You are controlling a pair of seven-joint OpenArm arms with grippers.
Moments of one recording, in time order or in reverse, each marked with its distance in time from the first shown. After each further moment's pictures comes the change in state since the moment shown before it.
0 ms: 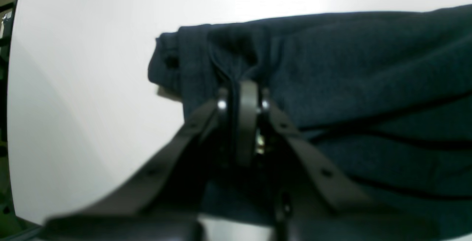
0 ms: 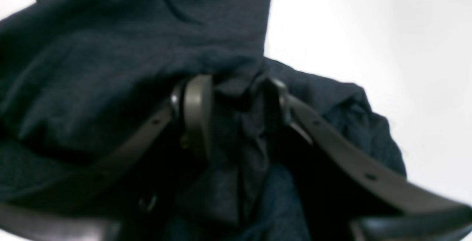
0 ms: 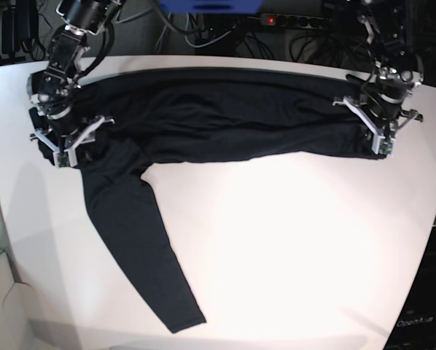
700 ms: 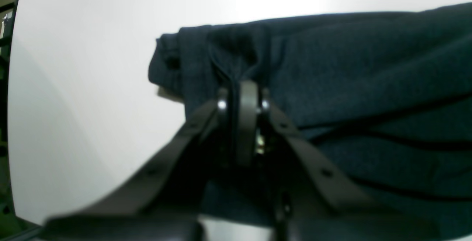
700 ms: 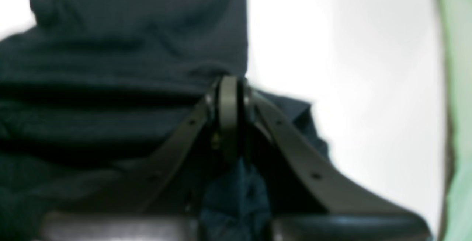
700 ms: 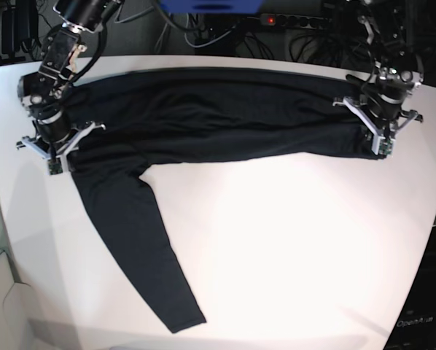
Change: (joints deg) left arm -0.1 0.0 -0.1 0.0 0.0 0.0 0.0; right arm -0.8 -0.6 0.0 9.1 -2.3 0.0 -1.4
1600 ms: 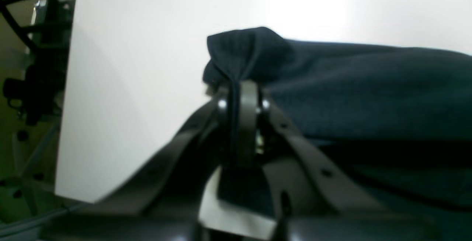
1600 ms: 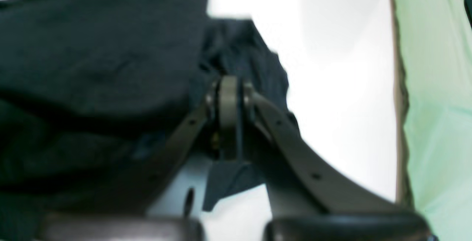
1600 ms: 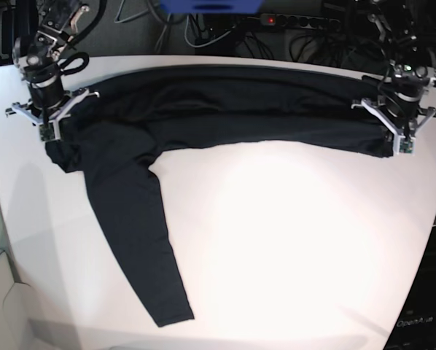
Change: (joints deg) left arm 0.3 -0.5 -5.4 2.7 -0.4 -0.2 0.2; right arm -11.3 -3.4 3.5 11.8 1.6 0.0 -0.1
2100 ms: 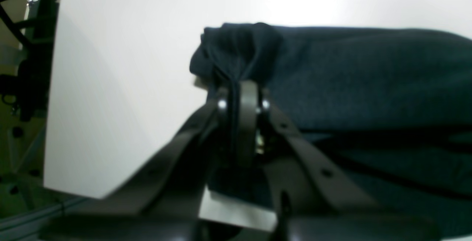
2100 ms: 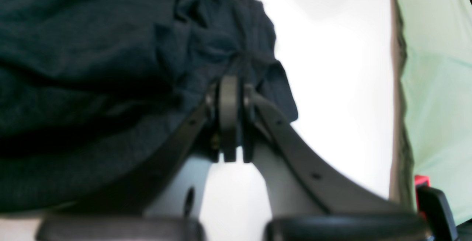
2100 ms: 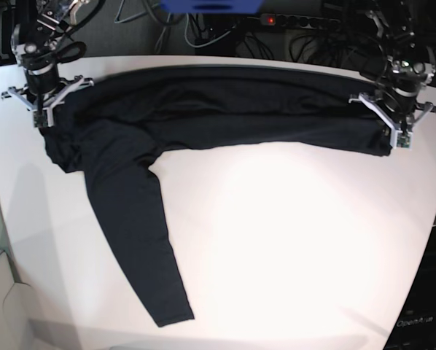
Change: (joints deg) left arm 1.0 0.5 0.0 -0.5 0.3 -0.1 -0.1; right arm -1.7 -1.4 3.3 0.0 -0.2 0.0 -0.3
